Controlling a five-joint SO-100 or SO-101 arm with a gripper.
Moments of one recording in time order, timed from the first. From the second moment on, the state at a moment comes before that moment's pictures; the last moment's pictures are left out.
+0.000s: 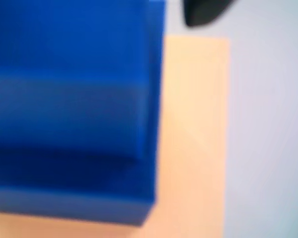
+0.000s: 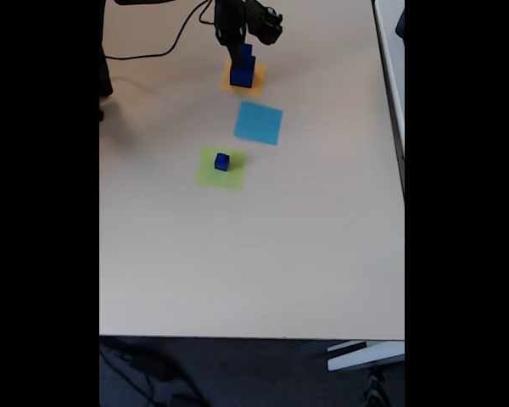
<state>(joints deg) -15.8 74.4 78.1 66.4 109.2</state>
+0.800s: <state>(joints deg) -12.3 74.4 78.2 65.5 102.3</state>
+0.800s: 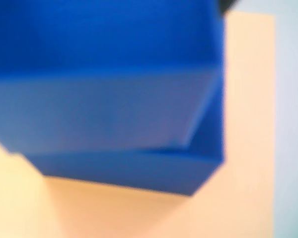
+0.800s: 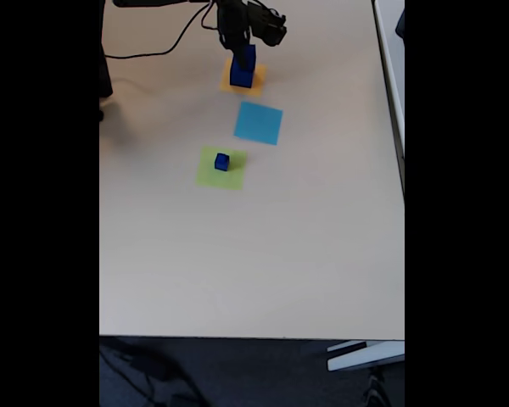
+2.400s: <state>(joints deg) 5.5 57.1 59.5 65.7 90.6</state>
